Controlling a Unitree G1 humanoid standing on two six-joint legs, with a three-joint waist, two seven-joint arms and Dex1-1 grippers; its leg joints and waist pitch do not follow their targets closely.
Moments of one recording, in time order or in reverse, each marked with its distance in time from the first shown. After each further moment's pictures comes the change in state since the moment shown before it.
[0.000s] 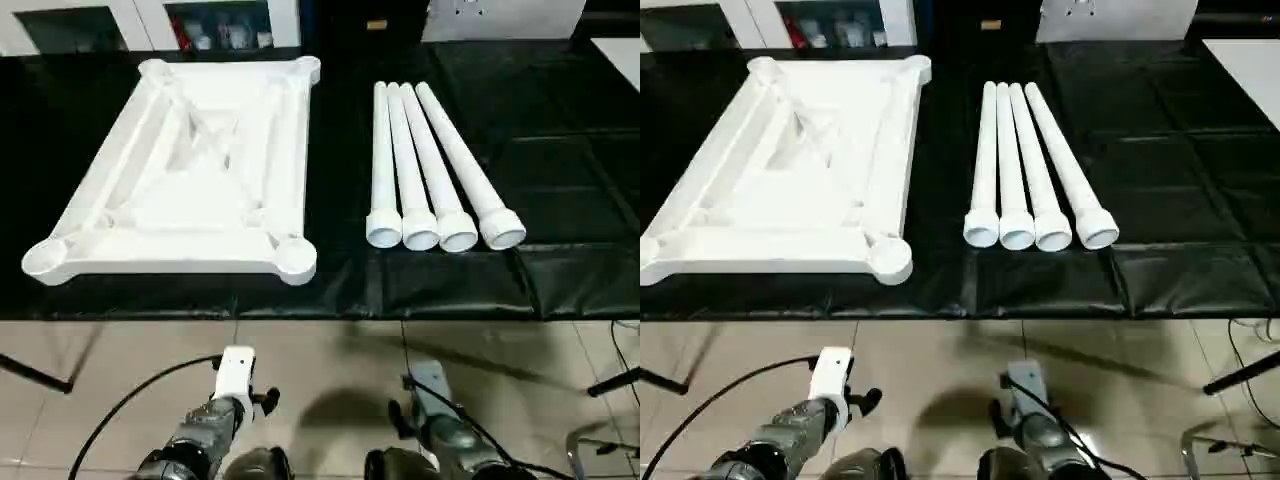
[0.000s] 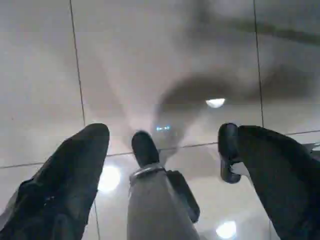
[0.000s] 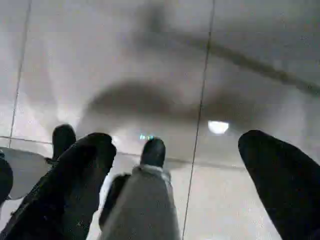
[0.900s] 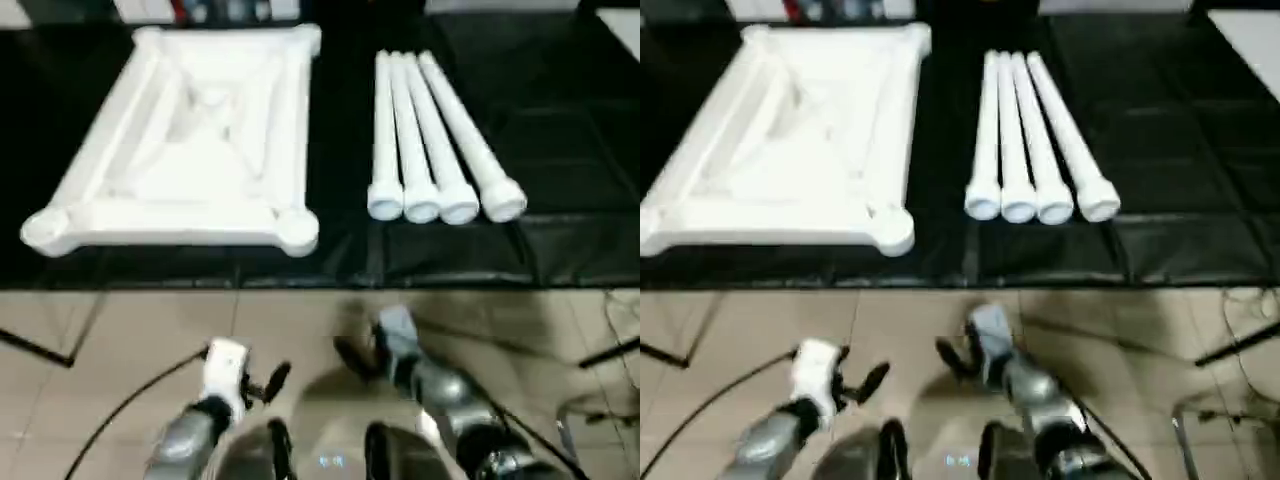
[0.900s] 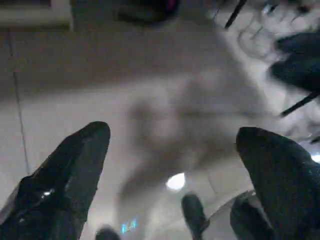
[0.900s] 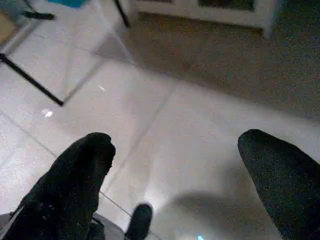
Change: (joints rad) left arm 0.455 0.104 -0.069 -0.821 -0.100 -0.201 -0.361; right arm -0.089 0.020 0.018 -0.166 0.023 -0.229 0.531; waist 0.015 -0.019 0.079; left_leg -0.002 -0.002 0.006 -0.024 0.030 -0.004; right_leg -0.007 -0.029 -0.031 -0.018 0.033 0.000
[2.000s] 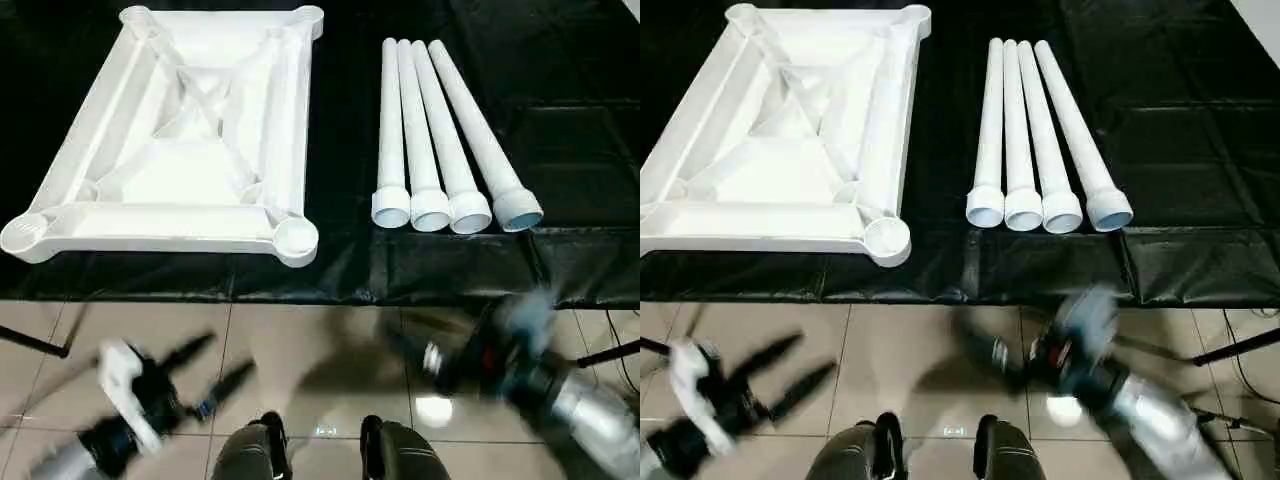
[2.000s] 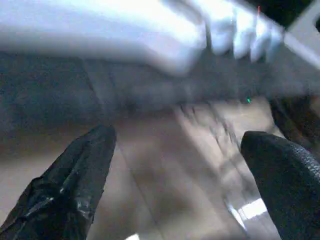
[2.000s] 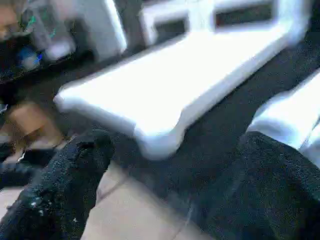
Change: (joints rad) left arm 0.225 0.247 0.159 -0.615 -0.487 0.243 -0.260; right arm 0.583 -0.355 -0.083 -1.679 0.518 0.532 0.021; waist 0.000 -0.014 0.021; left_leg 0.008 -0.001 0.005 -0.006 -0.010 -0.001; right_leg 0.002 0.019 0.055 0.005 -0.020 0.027
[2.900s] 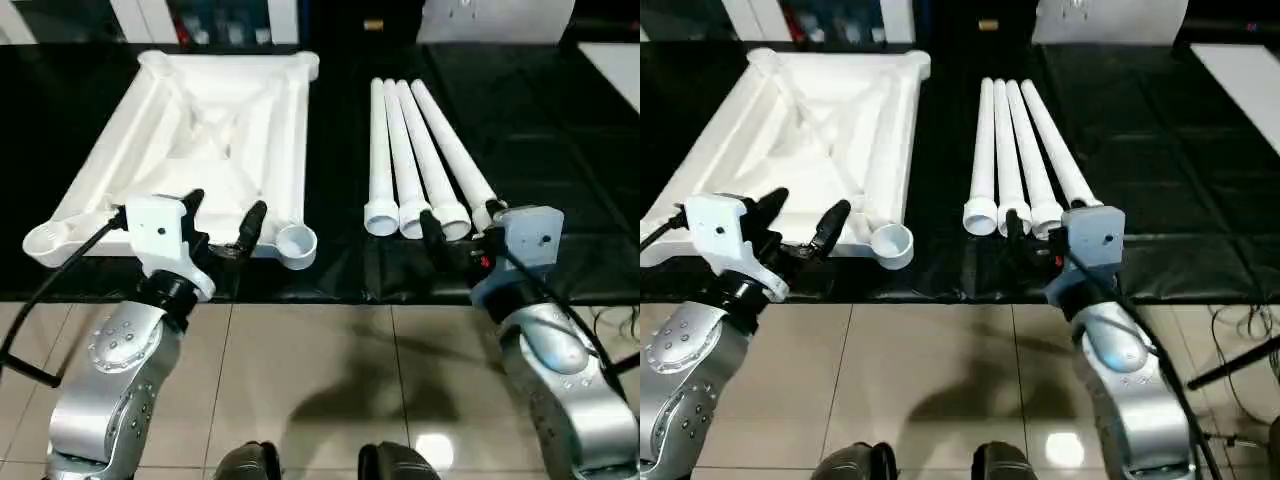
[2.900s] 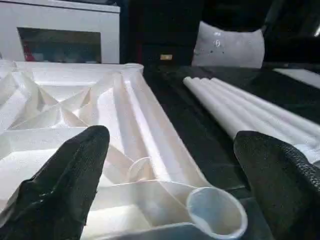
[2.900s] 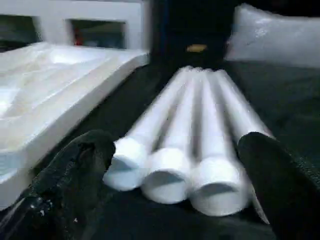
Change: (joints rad) left arm -0.370 -0.164 -0.090 -0.317 0.253 0.381 0.686; right arm -0.209 0.174 0.025 0.081 -0.315 0.274 -0.425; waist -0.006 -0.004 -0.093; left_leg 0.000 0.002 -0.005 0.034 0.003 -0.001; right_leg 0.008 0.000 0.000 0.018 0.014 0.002
